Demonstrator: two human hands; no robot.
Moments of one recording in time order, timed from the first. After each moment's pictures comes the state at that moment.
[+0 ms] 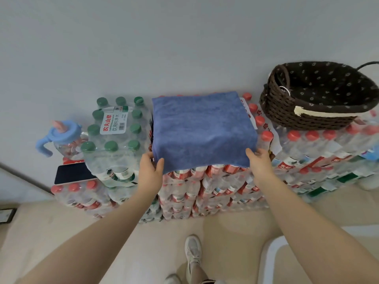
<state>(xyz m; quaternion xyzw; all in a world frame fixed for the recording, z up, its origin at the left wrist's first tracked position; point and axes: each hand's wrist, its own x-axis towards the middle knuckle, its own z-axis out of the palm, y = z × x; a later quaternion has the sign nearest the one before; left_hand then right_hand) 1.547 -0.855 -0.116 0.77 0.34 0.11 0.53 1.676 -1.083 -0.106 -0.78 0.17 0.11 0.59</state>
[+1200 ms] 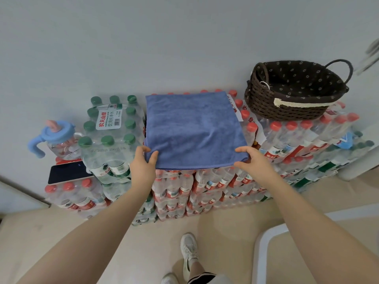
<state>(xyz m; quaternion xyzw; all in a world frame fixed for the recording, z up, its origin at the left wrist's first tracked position) 1.526 -0.861 -0.108 0.78 0.32 0.17 0.52 1.618 -1.123 -0.081 -0.90 -0.10 0.13 0.40</state>
